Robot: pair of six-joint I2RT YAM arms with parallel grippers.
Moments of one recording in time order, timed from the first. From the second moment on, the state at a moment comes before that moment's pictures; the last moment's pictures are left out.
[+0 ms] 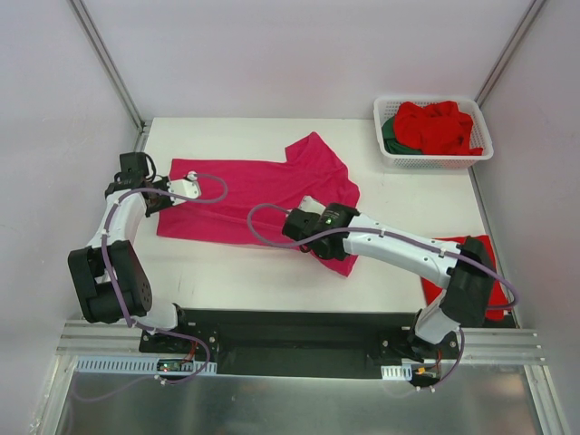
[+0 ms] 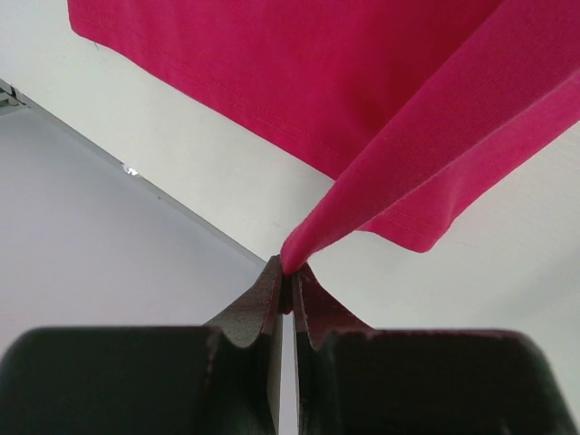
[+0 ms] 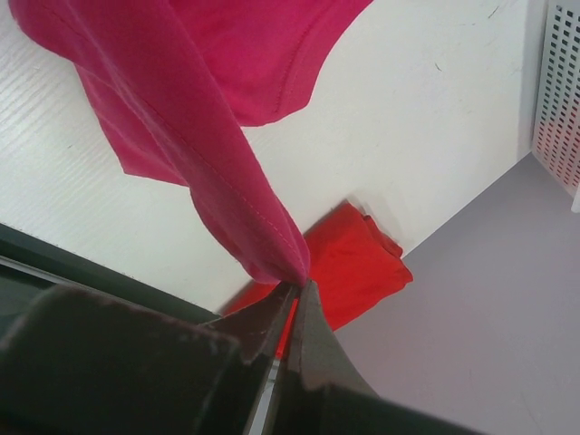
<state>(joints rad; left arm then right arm) 0.24 1.46 1.04 -0.62 0.20 1.44 1.10 1.61 1.39 -1.31 0.78 0.17</state>
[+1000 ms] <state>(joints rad) 0.24 1.49 1.08 -0.59 0.17 1.45 1.04 1.67 1.48 -1.30 0.86 0.13</state>
